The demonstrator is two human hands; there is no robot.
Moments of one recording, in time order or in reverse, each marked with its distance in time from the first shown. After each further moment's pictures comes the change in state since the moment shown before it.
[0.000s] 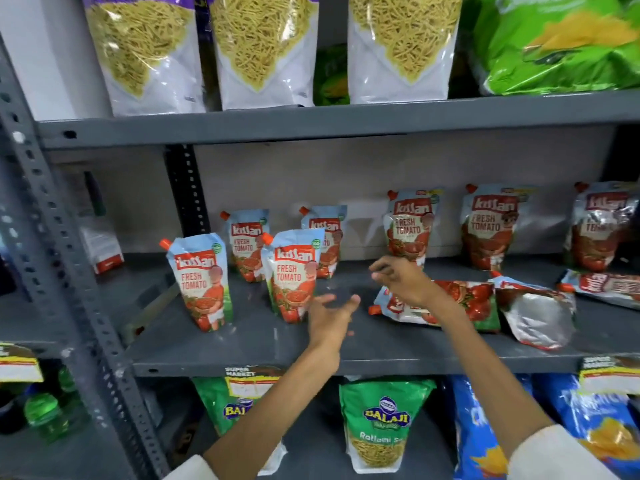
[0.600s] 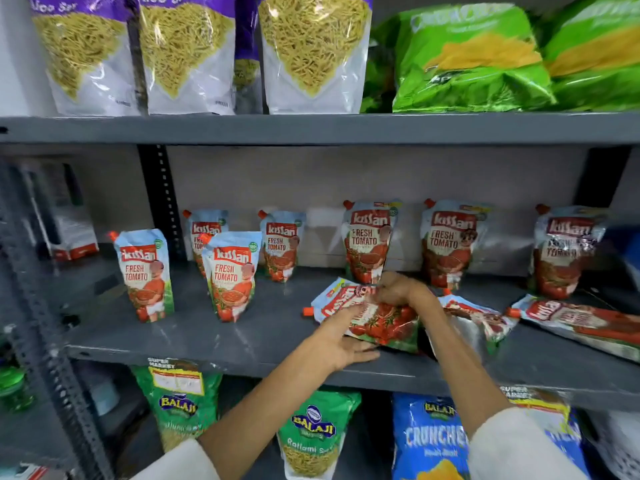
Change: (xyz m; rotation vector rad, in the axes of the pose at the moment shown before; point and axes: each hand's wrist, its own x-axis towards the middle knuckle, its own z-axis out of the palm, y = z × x) left_hand -0.036 -0.002 0.147 -0.318 -0.275 -0.462; right_hand 0.013 0.079 -0.100 -0.410 -0.321 0.231
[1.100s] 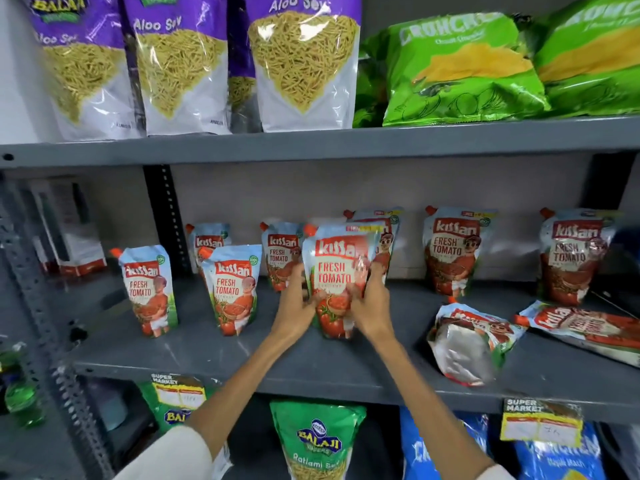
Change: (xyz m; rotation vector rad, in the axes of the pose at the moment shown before) left_hand 0.019 0.060 -0.058 0.834 0.220 1.010; right_hand -0.020 -0.047 0.058 0.815 0.668 -0.333
